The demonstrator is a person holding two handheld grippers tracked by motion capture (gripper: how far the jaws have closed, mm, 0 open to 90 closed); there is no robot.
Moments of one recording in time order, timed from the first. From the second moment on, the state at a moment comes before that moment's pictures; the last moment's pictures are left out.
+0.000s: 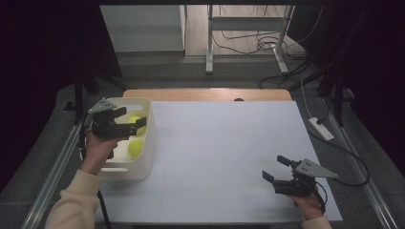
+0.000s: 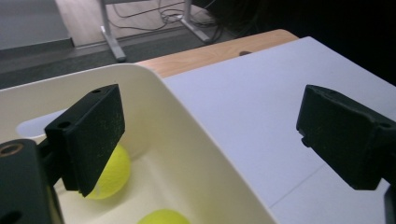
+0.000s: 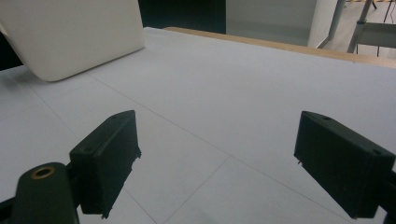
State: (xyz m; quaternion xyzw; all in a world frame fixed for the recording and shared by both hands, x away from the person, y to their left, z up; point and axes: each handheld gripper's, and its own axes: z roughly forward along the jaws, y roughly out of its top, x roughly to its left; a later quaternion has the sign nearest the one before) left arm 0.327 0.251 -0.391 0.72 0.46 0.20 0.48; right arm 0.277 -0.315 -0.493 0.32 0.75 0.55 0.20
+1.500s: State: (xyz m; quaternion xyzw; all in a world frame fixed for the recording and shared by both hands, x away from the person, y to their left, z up) left arm 0.281 0.196 -0.395 0.74 0.35 0.15 0.55; right arm 0.272 -0.316 -0.495 0.33 0.75 0.54 0.20
